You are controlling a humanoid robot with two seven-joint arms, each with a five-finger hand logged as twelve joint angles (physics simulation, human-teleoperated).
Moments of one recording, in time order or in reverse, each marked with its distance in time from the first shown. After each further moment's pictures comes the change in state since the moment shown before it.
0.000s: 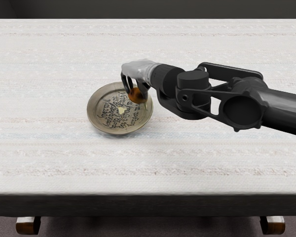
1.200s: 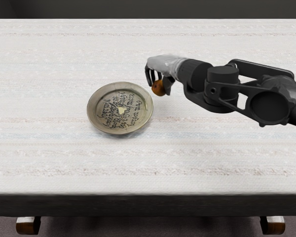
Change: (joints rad) left arm 0.000 0.000 0.000 0.000 0.000 0.000 0.000; right arm -0.035 -0.138 -0.002 0.008 0.003 -0.018 0.076
